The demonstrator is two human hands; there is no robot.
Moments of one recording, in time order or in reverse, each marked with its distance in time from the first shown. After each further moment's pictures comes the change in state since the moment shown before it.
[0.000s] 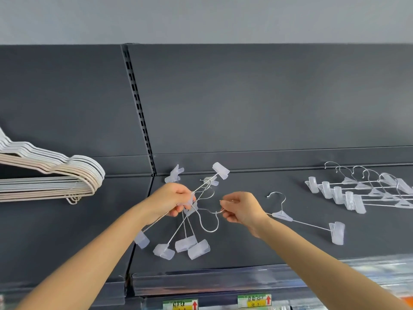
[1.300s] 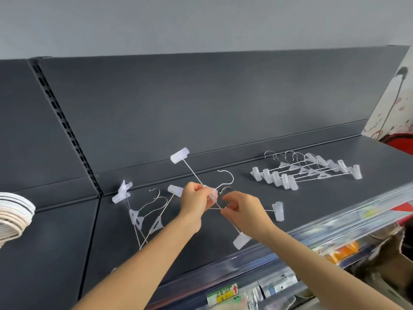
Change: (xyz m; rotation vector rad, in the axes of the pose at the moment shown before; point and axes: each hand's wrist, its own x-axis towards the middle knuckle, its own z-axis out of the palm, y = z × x) left_hand 0.032 0.076 0.156 -0.588 0.142 0.029; right_hand -0.070 0.013 -0.084 -0.596 0.374 -0.268
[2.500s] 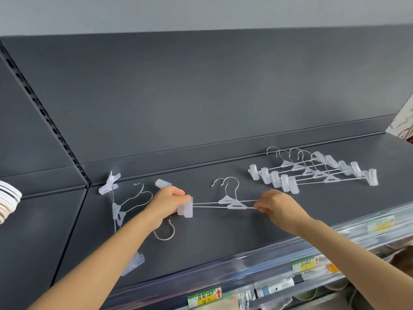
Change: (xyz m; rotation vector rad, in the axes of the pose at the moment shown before) left_hand 0.059 -0.029 -0.042 0.612 -0.138 -0.059; right_hand 0.059 0.151 -0.058 -0.518 -0.207 -0.407
